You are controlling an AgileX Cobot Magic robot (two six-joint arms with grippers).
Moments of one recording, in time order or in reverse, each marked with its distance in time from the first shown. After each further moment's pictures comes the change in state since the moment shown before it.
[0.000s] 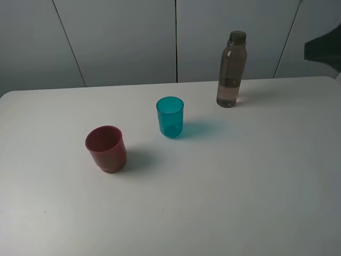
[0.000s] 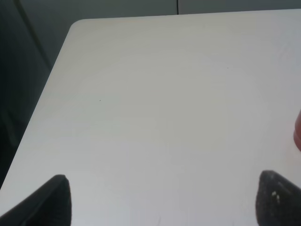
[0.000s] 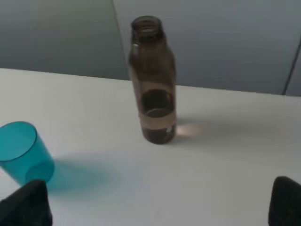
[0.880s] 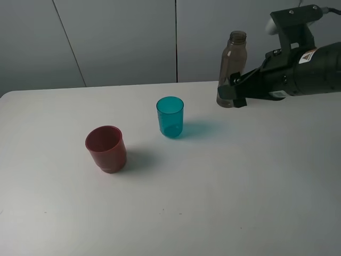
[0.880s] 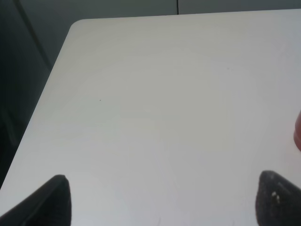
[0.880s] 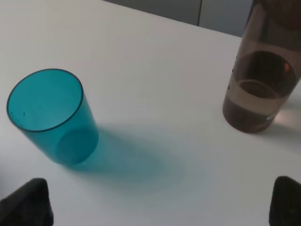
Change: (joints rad) left arm 0.000 0.000 0.000 0.000 0.000 0.000; right arm 0.261 0.538 0.005 0.011 -0.410 0.020
